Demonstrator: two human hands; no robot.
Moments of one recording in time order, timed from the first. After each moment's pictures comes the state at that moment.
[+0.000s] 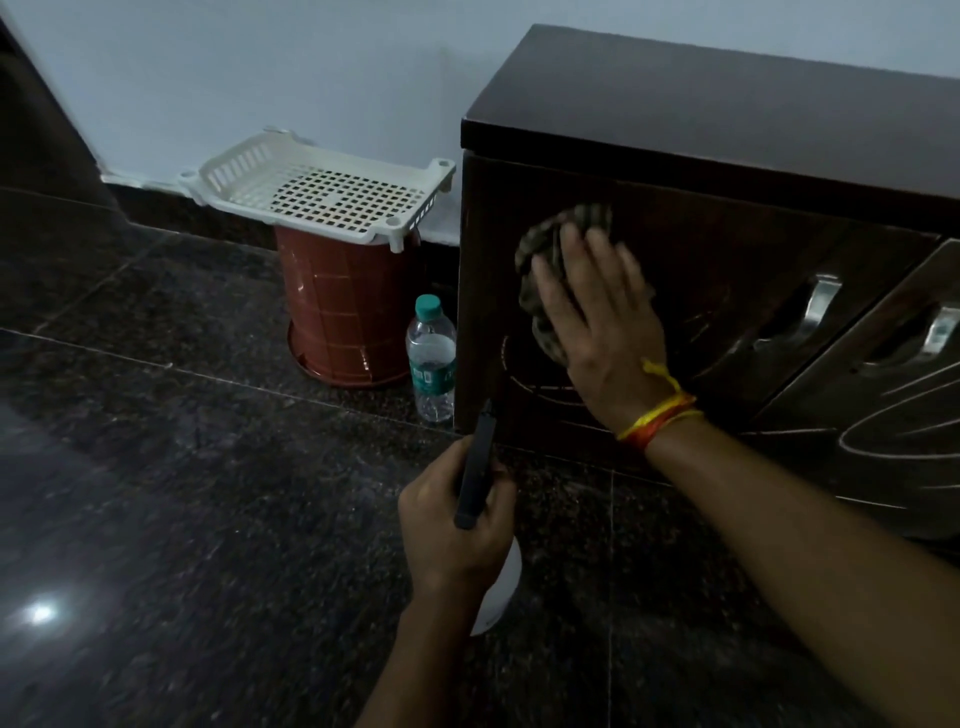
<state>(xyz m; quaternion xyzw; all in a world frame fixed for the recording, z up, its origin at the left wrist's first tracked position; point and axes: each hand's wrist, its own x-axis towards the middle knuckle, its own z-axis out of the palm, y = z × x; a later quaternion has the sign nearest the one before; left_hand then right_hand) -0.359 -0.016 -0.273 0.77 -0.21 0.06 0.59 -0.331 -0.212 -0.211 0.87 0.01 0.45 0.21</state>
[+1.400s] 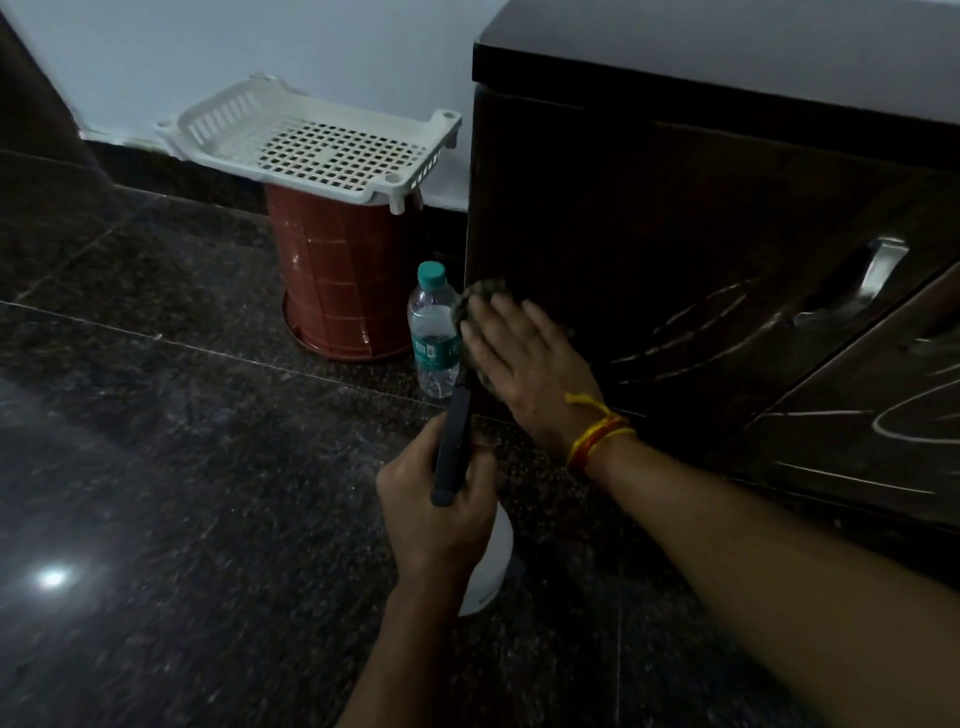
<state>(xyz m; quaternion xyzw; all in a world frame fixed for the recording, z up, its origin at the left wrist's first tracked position) -0.345 -0.011 -0.285 0.78 -0.18 0.10 0.60 -0.311 -0.181 -0.296 0.92 0.08 0.27 0.26</state>
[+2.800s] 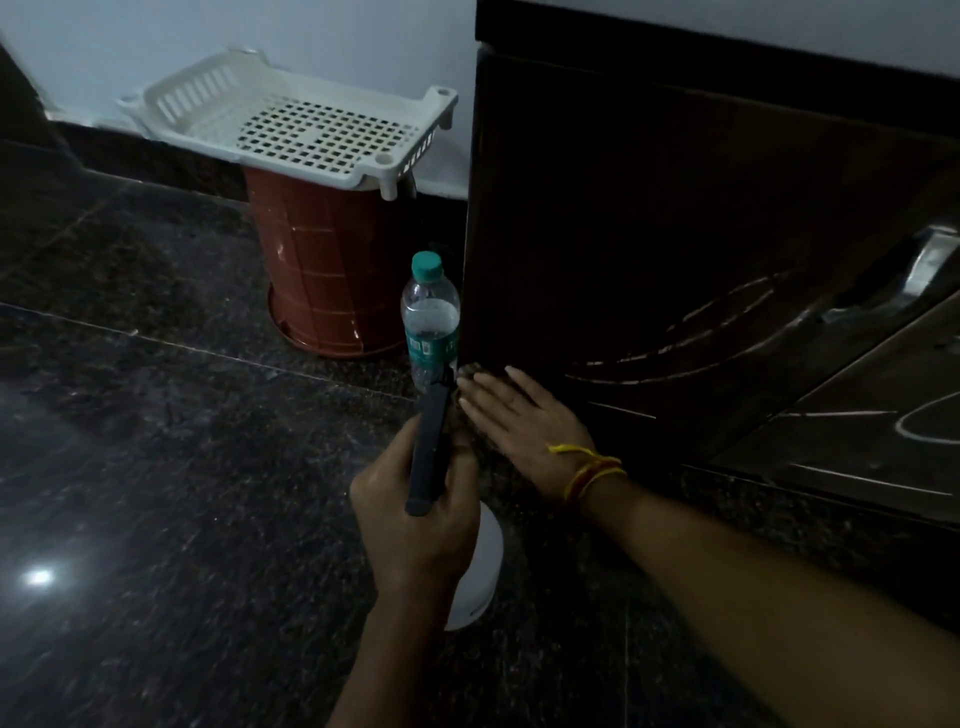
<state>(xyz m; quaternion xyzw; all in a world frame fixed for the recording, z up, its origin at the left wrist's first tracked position) -0.336 -0.004 -0.284 0.77 -0.16 0.11 0.61 -0.323 -0.179 -0.355 0.94 0.10 0.06 0.31</state>
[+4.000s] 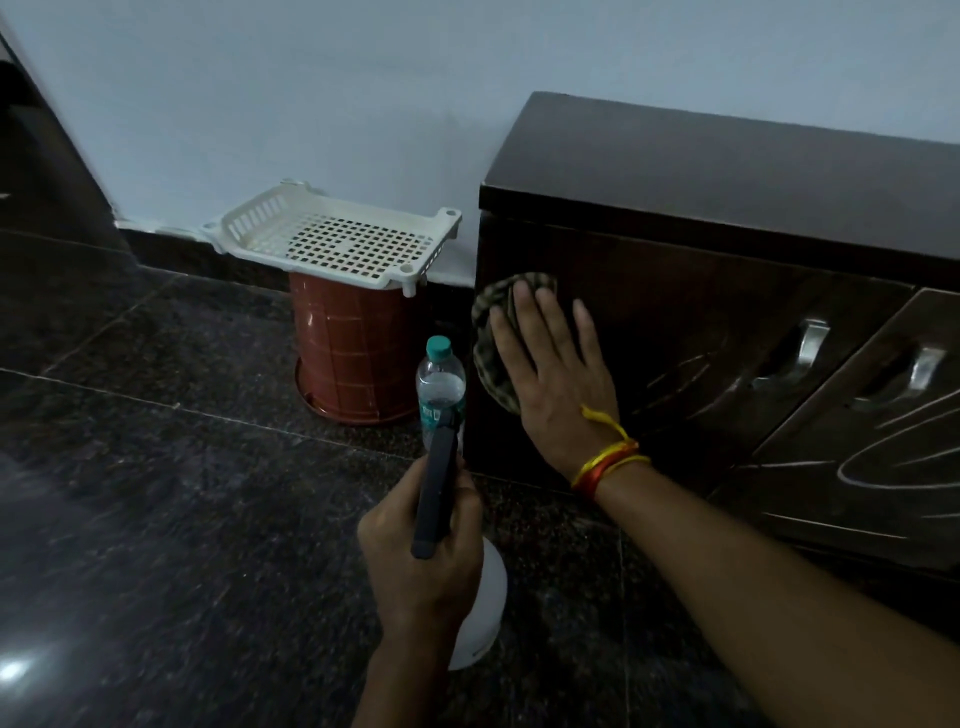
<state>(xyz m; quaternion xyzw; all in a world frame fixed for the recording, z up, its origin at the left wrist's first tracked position) -0.343 0.011 -0.239 0.74 -0.19 0.13 0.63 -0.312 -0.163 -0.214 0.92 -0.05 0.35 0.19</state>
